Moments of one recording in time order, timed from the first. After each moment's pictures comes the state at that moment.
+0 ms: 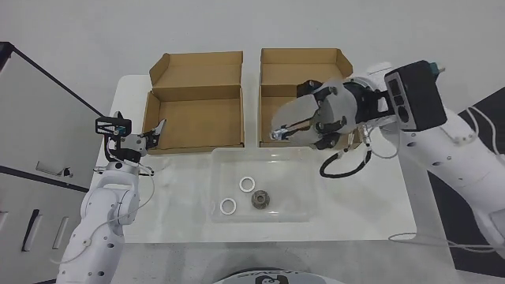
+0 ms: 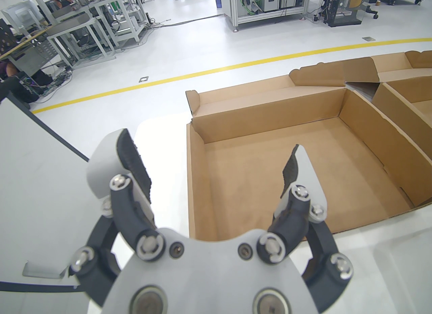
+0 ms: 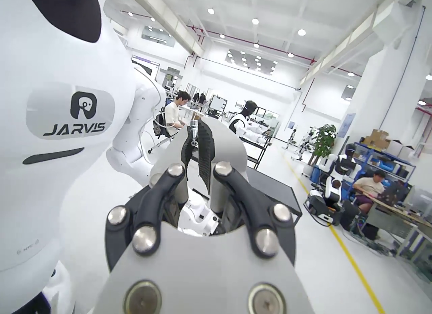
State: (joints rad) left arm 1.73 -1.15 -1.60 -1.80 1.33 0.00 0.00; right arm -0.56 -0.86 0.63 -1.78 -0.91 -1.01 -0.81
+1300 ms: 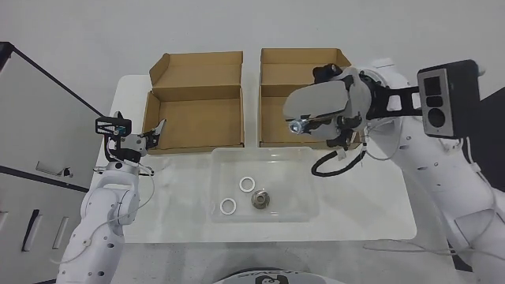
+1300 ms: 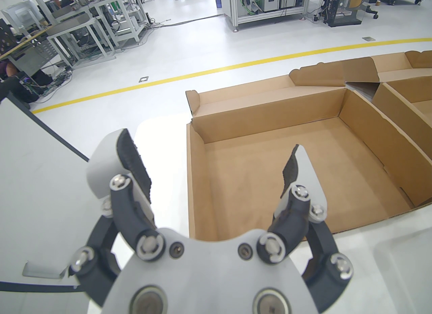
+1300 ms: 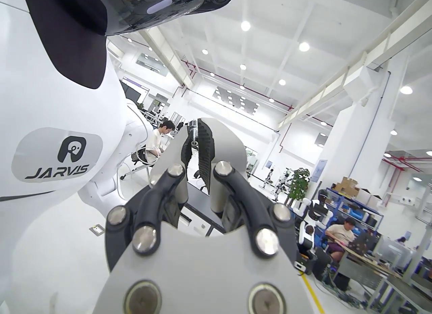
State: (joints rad) left arm 1.73 -1.15 -1.60 -1.80 1.33 0.00 0.00; right arm -0.71 -1.02 0.86 -1.83 -0.96 -1.00 -0.80
